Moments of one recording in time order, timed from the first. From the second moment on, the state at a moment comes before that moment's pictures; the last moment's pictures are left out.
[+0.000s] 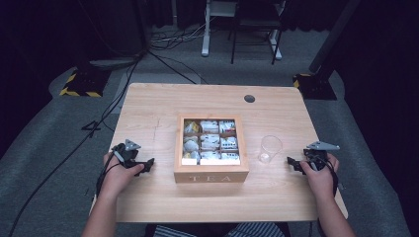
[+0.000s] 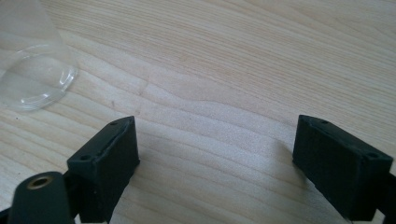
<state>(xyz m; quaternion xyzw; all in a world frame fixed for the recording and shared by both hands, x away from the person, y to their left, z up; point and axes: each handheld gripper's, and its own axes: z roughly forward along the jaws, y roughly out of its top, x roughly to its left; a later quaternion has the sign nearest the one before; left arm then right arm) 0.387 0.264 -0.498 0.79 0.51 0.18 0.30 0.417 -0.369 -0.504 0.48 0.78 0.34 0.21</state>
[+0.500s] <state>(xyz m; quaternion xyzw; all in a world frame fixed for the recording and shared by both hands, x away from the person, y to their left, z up) 0.381 0.256 -0.448 0.77 0.50 0.20 0.34 0.420 -0.368 -0.504 0.48 0.78 0.34 0.21</state>
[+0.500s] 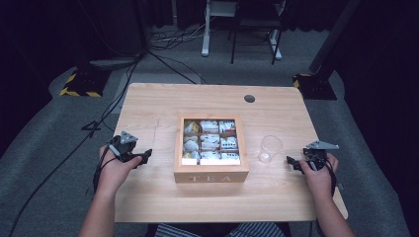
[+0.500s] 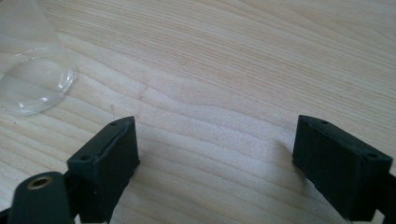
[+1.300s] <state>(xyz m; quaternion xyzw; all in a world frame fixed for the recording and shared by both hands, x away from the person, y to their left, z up) 0.360 0.219 -0.407 0.78 0.42 0.17 0.42 0.419 -0.367 -0.504 0.48 0.78 0.34 0.21</state>
